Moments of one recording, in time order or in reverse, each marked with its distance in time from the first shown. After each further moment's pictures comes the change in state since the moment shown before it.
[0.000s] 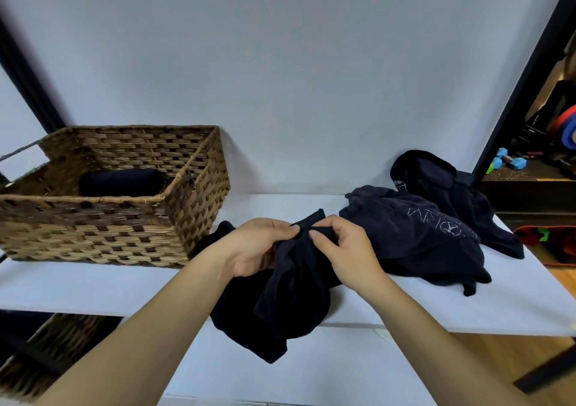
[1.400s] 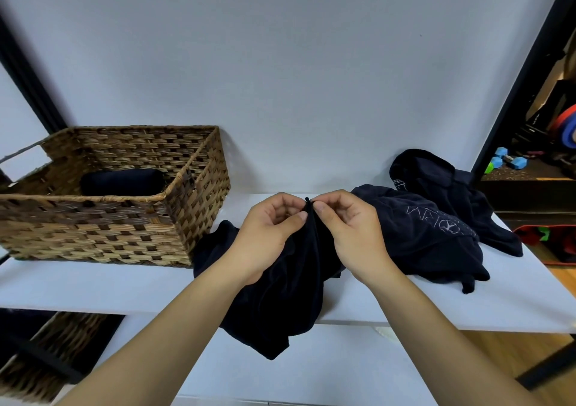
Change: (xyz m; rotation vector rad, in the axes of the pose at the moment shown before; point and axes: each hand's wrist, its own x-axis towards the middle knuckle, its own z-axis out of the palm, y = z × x) left_hand -0.030 0.005 0.033 0.119 0.221 0.537; right_hand 0.004 -0.039 -0.003 0.179 0.108 -0.111
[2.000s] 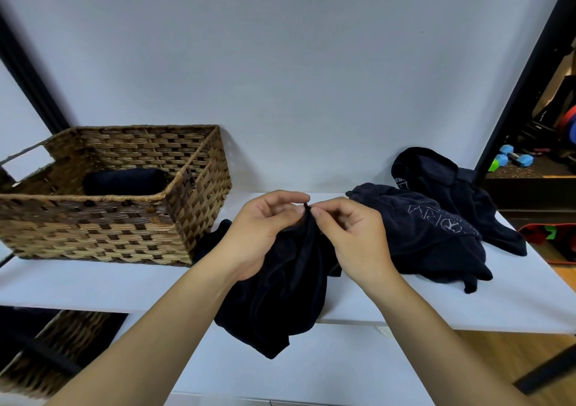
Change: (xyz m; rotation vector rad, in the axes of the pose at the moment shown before) left_hand 0.000 0.008 -0.007 -0.141 -0.092 -0.048; right_hand -0.012 -0.006 0.000 -0.022 0.023 -0.027
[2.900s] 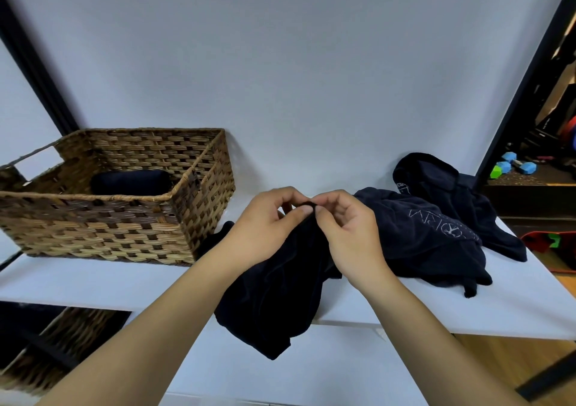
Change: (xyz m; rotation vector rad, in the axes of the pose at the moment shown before) left_hand 0.007 0.009 -0.006 0.621 -0.018 0.283; right_hand 0.003 -0.009 0.009 0.060 0.018 0.057
